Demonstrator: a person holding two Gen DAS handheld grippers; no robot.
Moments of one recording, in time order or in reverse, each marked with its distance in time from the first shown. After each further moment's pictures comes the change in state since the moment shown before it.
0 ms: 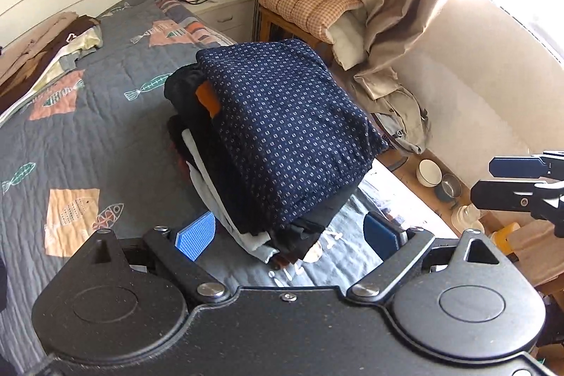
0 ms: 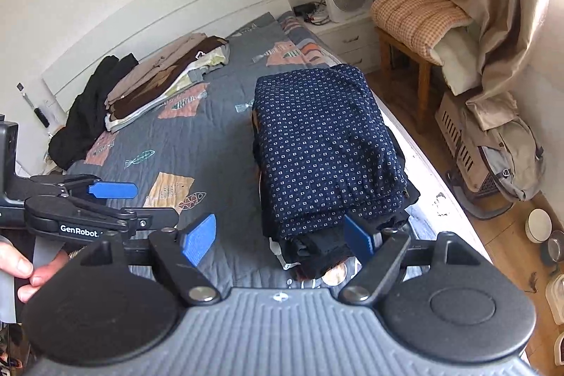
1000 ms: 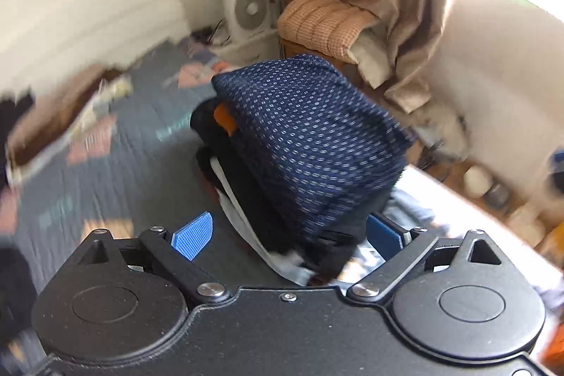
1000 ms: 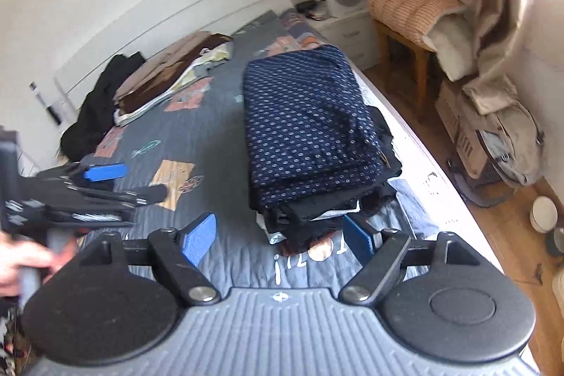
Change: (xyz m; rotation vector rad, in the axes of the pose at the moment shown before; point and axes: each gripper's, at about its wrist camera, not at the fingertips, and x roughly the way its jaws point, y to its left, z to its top) left arm 0.061 -0.042 -0.040 0.210 -0.161 0.223; right arm -0.016 -0.055 -0.048 0.041 -0.003 0.031
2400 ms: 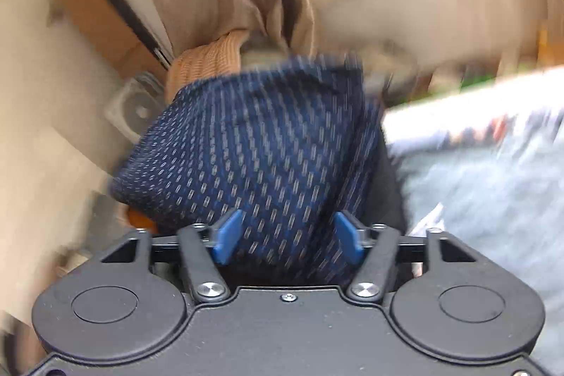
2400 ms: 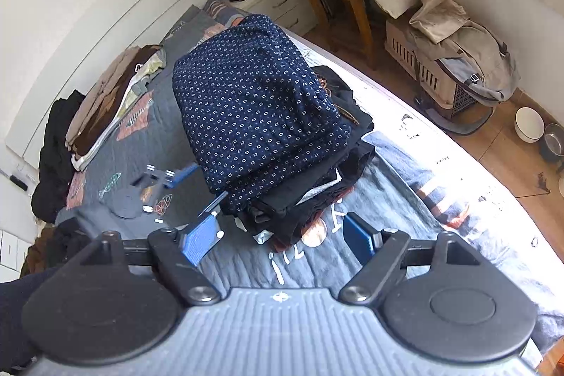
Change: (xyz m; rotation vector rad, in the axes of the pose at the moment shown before) left arm 0.097 -0.025 -0.019 0.492 -0.195 -0.242; right arm 0.054 -0.027 0.001 0.287 0.055 -0.086
